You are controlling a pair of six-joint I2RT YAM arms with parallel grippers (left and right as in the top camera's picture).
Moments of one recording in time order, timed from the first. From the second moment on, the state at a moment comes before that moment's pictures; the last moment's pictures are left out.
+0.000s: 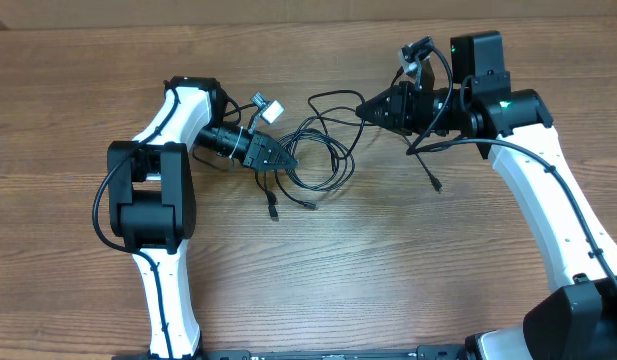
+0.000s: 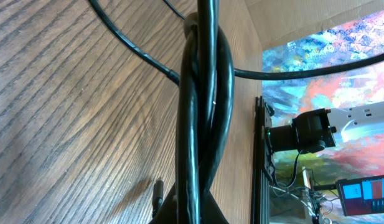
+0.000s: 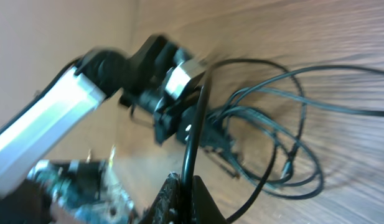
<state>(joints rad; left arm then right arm) -0.07 2.31 1.72 -1.37 1.13 0.88 0.18 1.63 1.46 -0.70 -0.82 0.43</state>
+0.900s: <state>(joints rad) -0.07 2.31 1.72 -1.37 1.14 0.88 0.19 1.63 1.47 -1.02 0.01 0.75</state>
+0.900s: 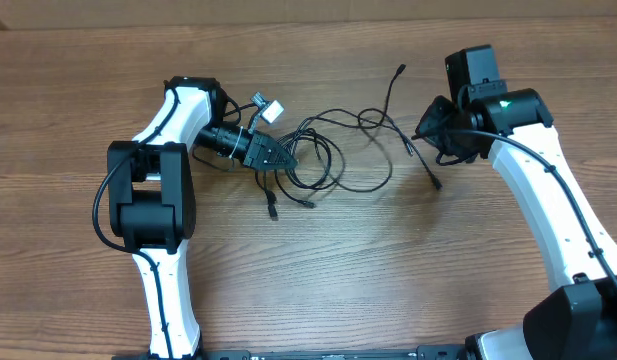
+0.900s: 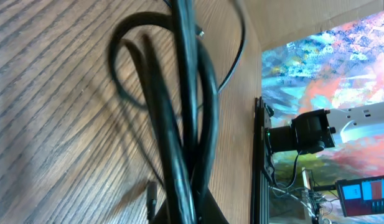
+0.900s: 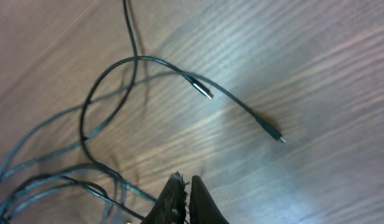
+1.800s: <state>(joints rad) -0.07 2.31 1.72 -1.21 1.06 0.67 0.31 1.65 1.23 -0.78 -0.15 0.80</state>
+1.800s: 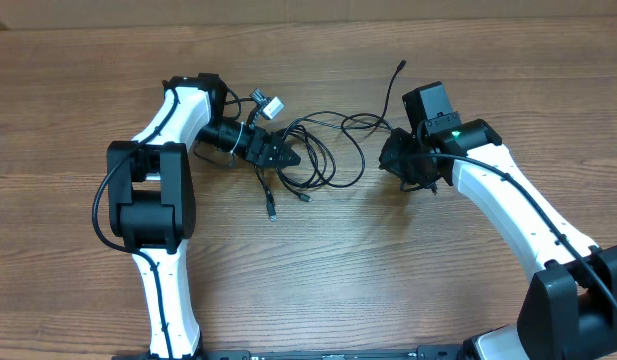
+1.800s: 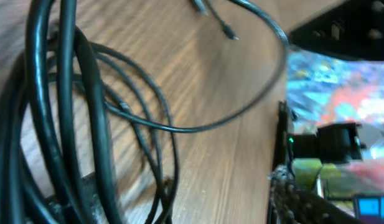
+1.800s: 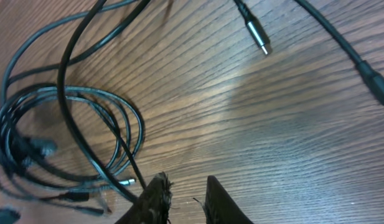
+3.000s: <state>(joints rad) -0.22 1.98 1.73 -1.00 0.27 -0.05 0.18 1.65 1.16 -0.85 0.08 0.72</state>
